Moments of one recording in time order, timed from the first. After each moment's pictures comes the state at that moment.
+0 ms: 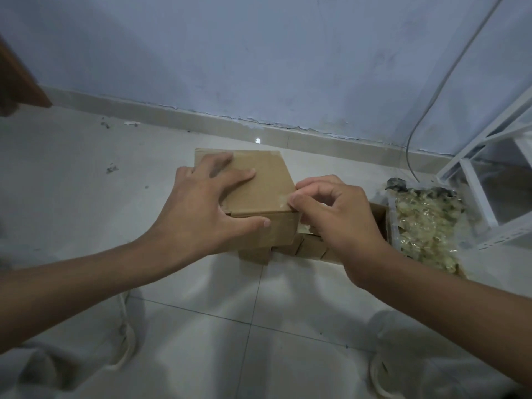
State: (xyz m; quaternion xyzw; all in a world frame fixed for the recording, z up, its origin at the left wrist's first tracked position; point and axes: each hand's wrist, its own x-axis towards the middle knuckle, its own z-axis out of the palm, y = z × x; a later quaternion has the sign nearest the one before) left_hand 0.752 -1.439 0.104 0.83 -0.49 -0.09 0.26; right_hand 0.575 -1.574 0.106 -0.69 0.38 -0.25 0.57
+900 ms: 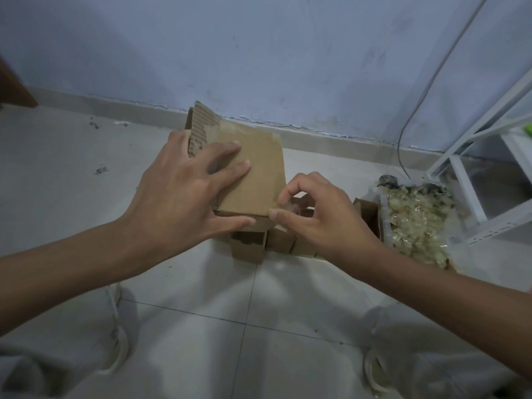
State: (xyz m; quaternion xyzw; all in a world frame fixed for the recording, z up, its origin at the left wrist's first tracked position) left_hand 0.765 -1.443 0.116 0.74 -0.63 0.19 0.11; right_hand 0.567 -1.582 0.109 -0.84 0.30 -0.15 0.43
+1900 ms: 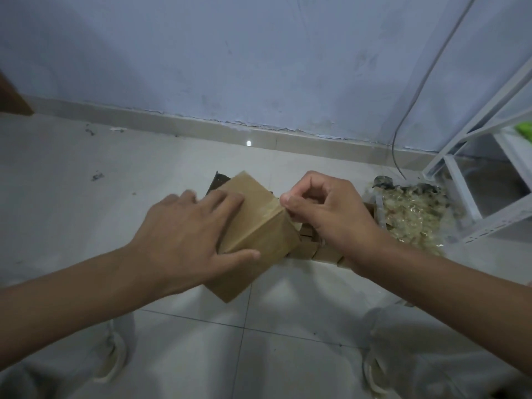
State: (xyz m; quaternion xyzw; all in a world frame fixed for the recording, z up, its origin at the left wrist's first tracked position) left_hand 0.738 -1.430 0.106 0.78 -0.63 0.03 -0.03; right_hand 0.557 -1.594 0.110 -0.73 0.32 -0.21 0.57
